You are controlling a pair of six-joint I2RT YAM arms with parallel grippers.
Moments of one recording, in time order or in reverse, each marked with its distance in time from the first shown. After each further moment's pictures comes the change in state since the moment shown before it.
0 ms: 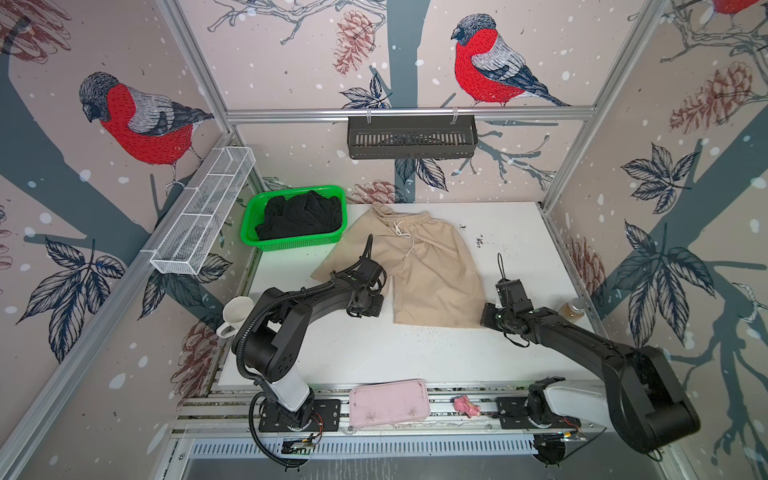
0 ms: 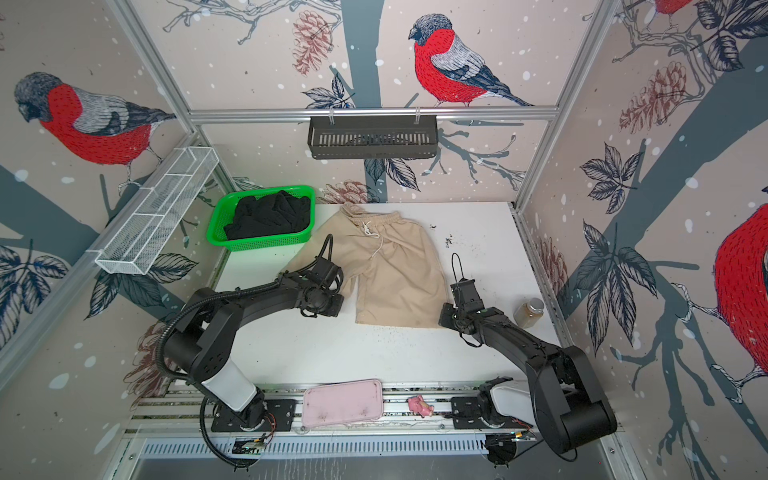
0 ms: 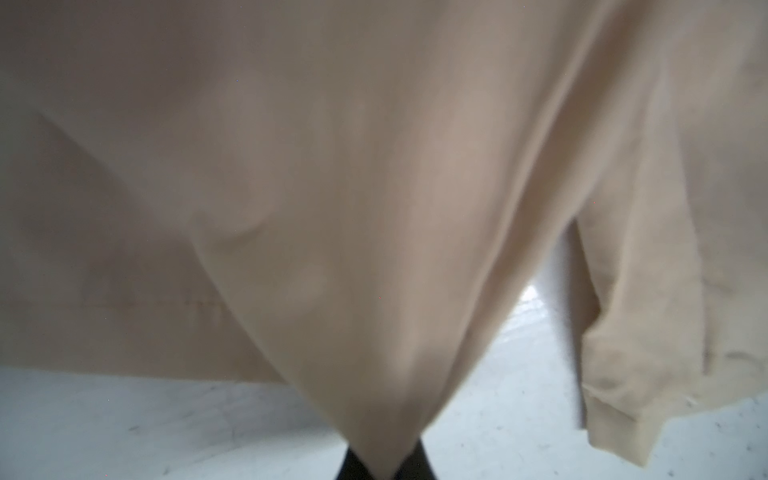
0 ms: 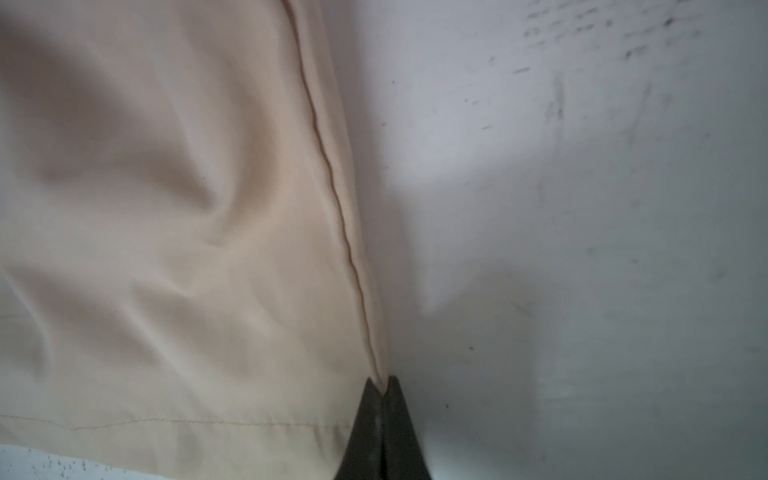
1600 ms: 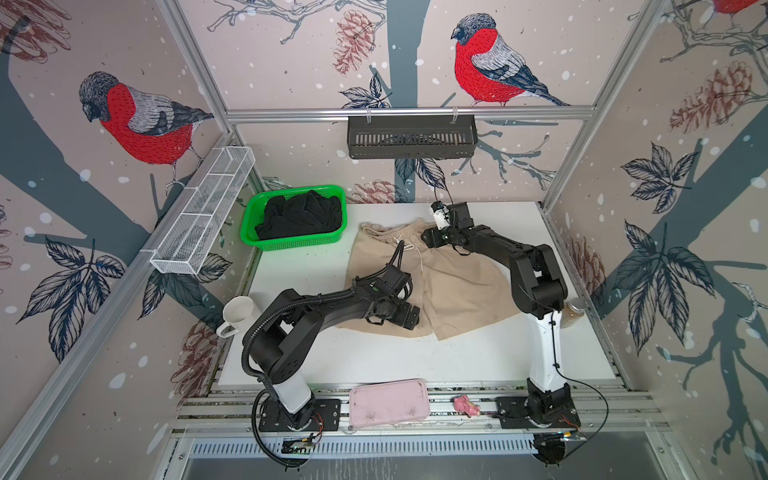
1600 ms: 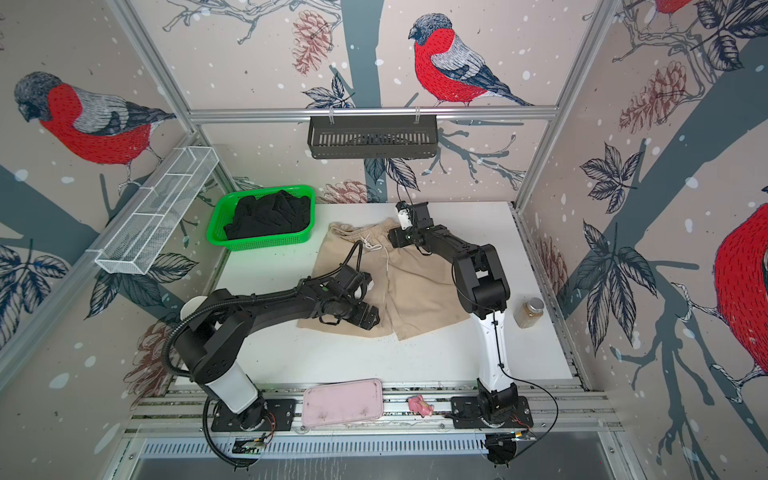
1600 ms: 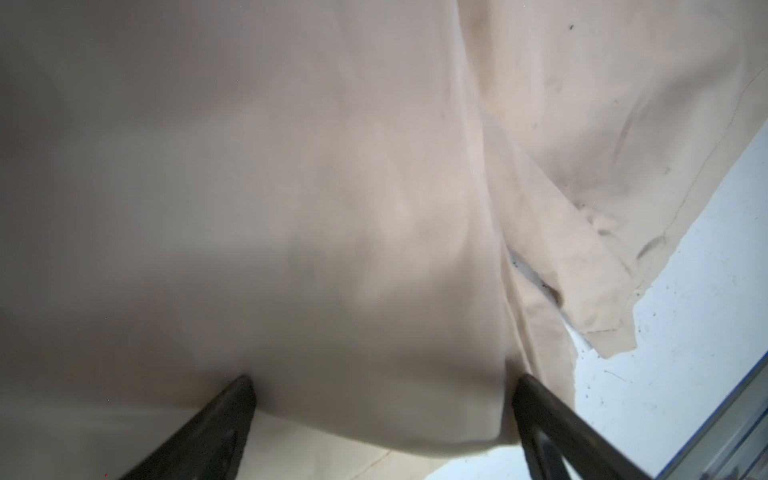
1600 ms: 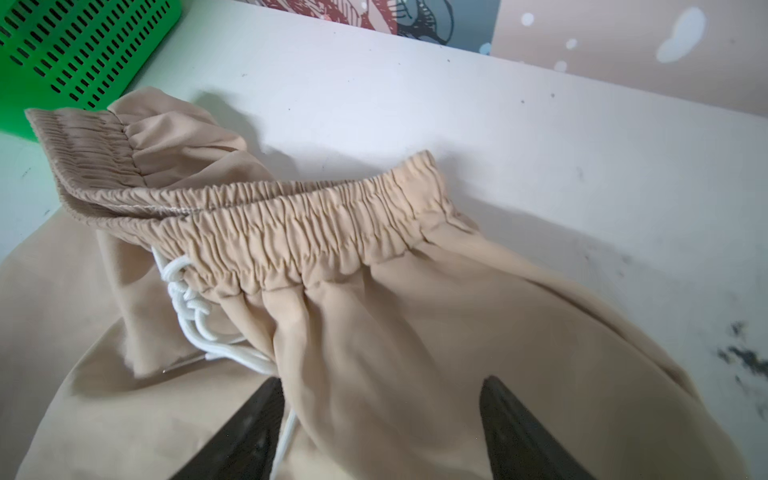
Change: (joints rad) left arm -0.210 0.027 0.022 0.137 0.145 -0.079; right arm 0.089 1.013 1.236 0.080 -0.179 -0.562
